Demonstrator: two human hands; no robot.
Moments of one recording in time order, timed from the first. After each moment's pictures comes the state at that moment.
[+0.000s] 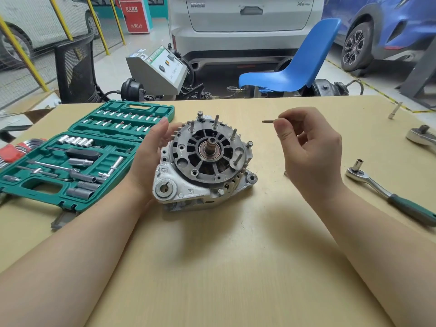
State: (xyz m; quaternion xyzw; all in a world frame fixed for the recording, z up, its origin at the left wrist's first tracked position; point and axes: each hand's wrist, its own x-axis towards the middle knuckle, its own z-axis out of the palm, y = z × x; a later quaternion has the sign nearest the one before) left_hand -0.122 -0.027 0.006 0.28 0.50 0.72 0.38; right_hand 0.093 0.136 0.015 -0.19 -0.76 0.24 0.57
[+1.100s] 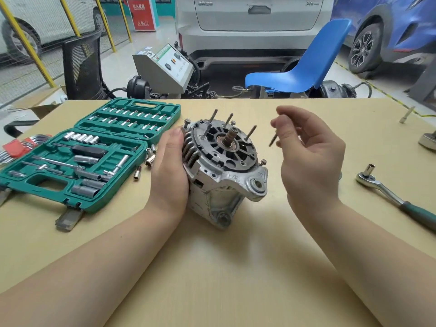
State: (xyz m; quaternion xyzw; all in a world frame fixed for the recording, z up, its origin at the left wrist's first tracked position) left_hand -0.080 -0.023 -0.009 0.26 0.58 0.76 0.13; right_hand 0.071 0.102 0.020 -0.20 -0.63 0.47 0.59
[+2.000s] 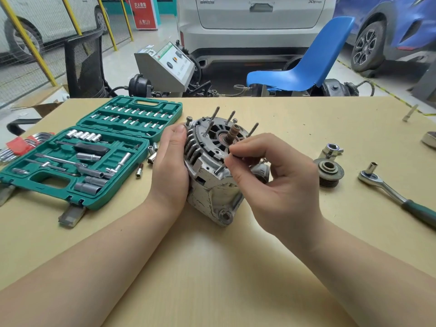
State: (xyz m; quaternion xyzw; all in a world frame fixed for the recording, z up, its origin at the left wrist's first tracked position) left_hand -0.092 -0.021 -0.017 0.29 0.56 0.76 0.16; right_hand 0.075 0.053 0.012 -0.04 -0.76 0.39 0.52
